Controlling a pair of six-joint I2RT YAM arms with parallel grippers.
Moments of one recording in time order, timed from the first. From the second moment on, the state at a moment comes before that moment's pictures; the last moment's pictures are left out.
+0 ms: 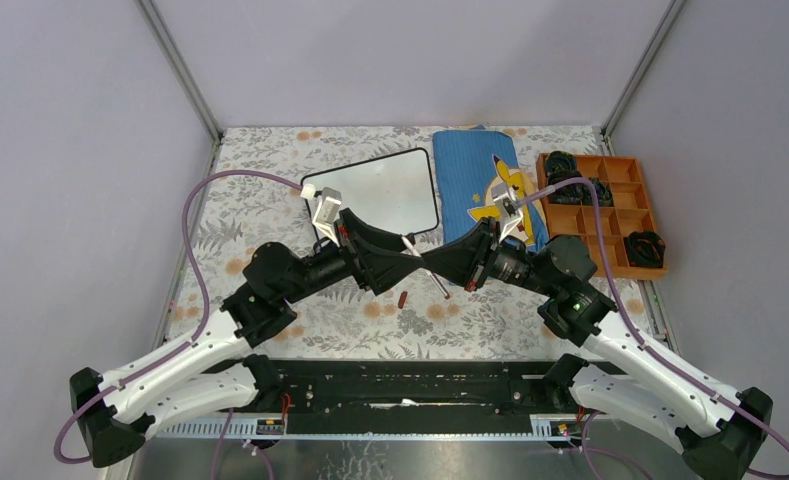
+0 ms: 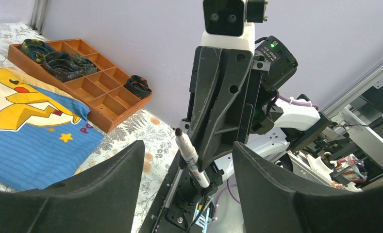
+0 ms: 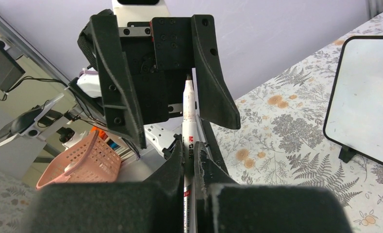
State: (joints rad) left arm -0.90 0.85 0.75 0.35 0.25 -0.66; right arm 0.77 0.81 0.71 0.33 -0.50 0.67
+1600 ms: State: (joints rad) left arm -0.90 0.73 0.72 0.51 0.03 -0.83; right arm 0.77 0.74 0.70 0.44 -0.39 0.80
